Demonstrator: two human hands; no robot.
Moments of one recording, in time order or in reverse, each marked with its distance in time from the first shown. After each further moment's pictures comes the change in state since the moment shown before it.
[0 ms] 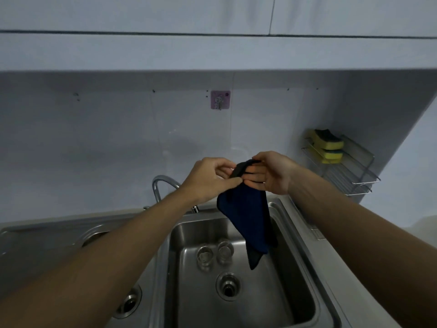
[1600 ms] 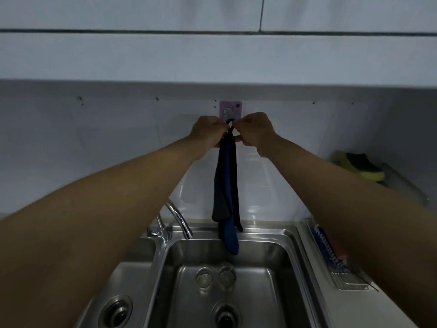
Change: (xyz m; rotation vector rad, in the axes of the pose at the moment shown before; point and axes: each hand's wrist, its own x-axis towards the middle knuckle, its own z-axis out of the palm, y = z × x) left_hand 0.165 0.019 -0.036 -0.141 0.326 -0.322; right_hand 0.126 -0.112 0.039 -0.525 0.129 -0.581
